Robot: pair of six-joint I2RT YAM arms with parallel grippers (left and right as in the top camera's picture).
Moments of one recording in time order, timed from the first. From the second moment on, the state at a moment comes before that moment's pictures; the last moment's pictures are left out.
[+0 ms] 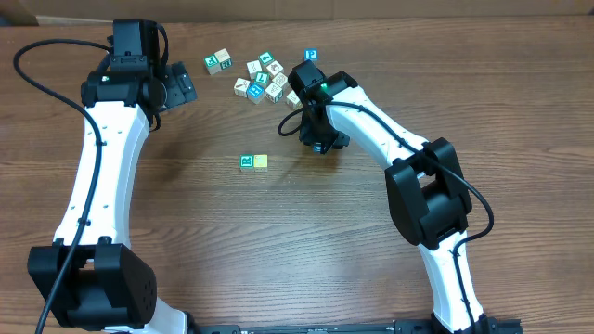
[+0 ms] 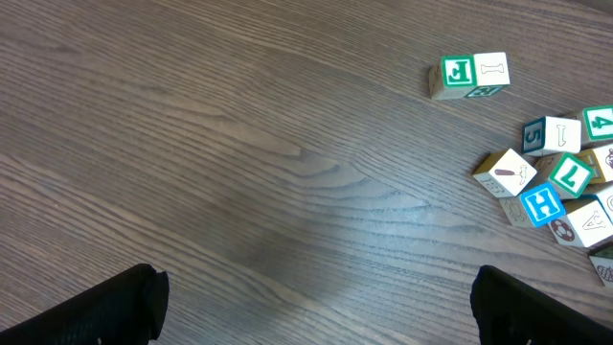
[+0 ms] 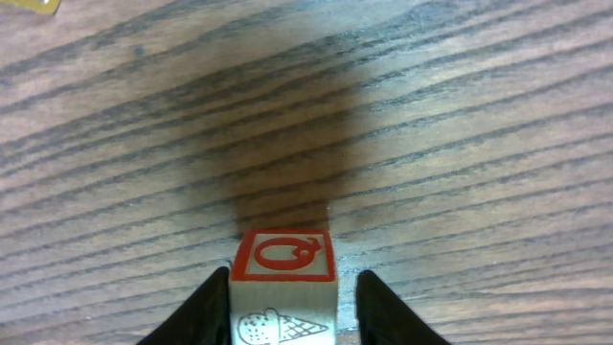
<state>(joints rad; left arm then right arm) 0.01 1.73 1.60 -0.89 -0.23 -0.37 0.53 2.31 1.90 -1.04 0.10 0.67</state>
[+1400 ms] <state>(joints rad) 0.01 1.73 1.60 -0.89 -0.23 -0.37 0.66 2.22 1.90 -1.09 -0.03 0.67</state>
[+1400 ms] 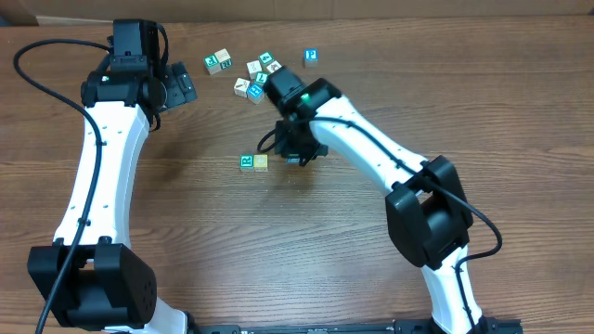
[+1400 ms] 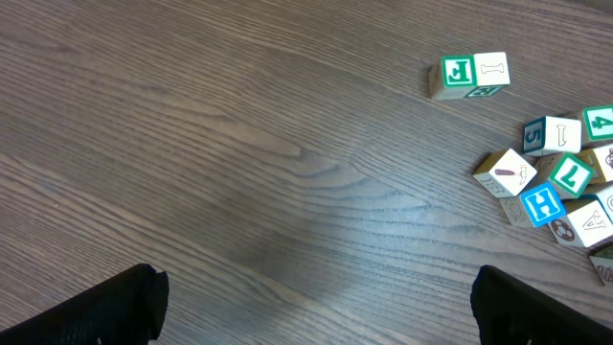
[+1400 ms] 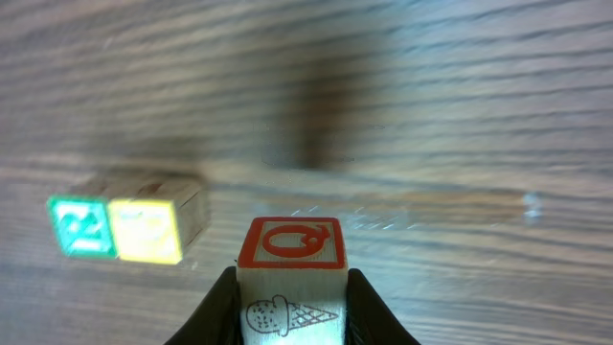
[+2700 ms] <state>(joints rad) 0.01 1.73 1.60 -0.89 -0.23 -0.37 0.69 2.21 1.71 -0.87 -0.01 0.67</state>
